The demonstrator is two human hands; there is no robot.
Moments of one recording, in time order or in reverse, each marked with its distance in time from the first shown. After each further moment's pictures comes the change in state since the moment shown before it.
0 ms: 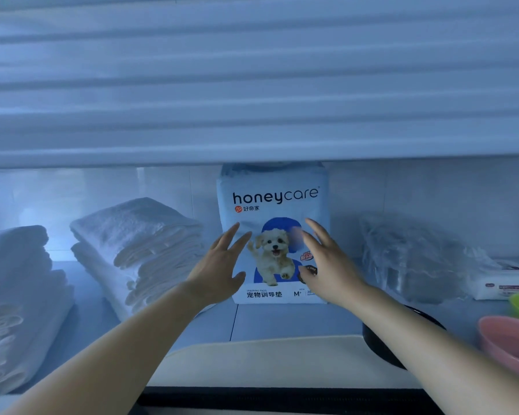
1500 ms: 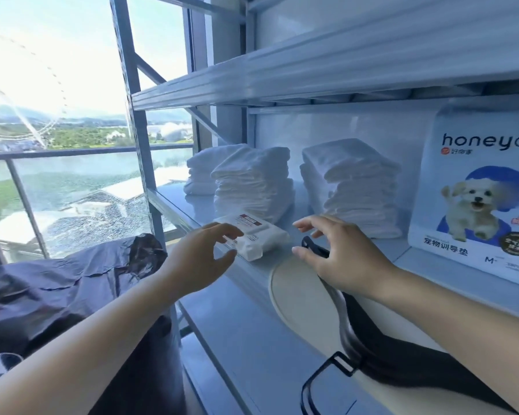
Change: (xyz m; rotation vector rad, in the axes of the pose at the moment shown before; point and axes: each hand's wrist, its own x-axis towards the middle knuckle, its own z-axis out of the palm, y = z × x) left_hand -0.347 0.071 -0.128 0.194 0.246 -0.807; right_hand -0.113 -0.200 -0.014 0.616 -0.377 -0.634
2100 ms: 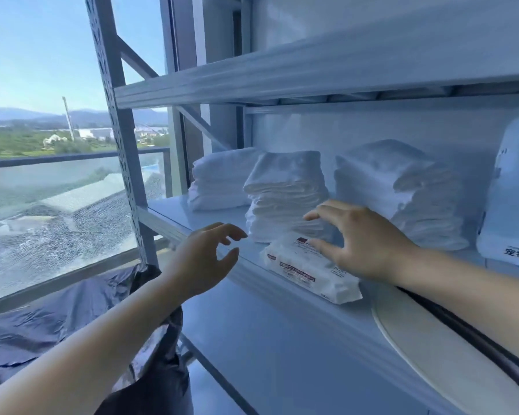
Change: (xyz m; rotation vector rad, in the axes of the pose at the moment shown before) left_hand 0.092 -0.193 -0.019 -0.139 -0.008 0.179; right_hand 0.147 -0.060 0.095 -0.296 0.015 0.024
